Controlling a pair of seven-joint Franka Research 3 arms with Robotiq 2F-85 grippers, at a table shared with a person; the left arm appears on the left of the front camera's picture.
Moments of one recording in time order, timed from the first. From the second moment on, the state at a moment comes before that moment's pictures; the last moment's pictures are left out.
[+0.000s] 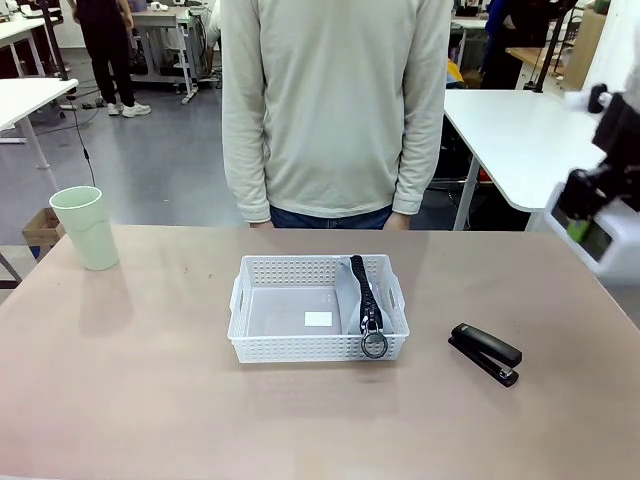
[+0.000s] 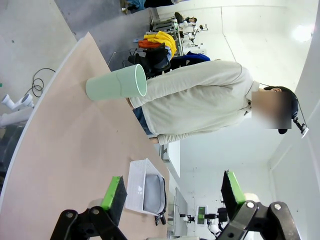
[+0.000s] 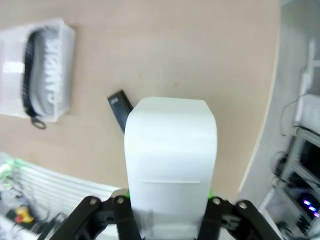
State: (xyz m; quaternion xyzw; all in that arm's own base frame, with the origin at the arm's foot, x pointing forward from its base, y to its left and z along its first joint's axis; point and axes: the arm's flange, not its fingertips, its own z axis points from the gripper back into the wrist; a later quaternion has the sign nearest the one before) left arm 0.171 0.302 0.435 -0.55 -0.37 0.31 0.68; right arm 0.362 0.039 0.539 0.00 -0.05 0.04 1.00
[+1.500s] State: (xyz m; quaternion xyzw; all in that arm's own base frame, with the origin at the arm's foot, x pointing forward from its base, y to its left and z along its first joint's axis) left arm 0.172 0.303 0.433 -0.55 -0.37 0.31 0.68; right arm 0.425 0.402 0.446 0.10 -0.05 0.40 0.91
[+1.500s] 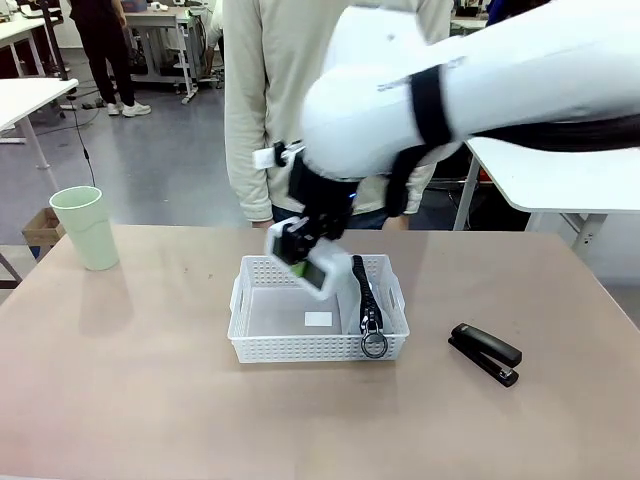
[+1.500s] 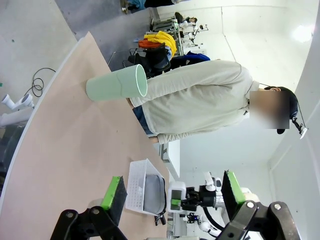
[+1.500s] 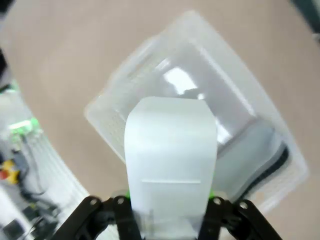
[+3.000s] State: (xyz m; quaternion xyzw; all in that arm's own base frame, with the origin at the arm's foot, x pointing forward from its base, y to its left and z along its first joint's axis) left arm 0.172 0.303 0.434 -0.55 -0.37 0.31 0.68; right arm 0.462 0.423 0.348 0.12 0.00 0.38 0.92
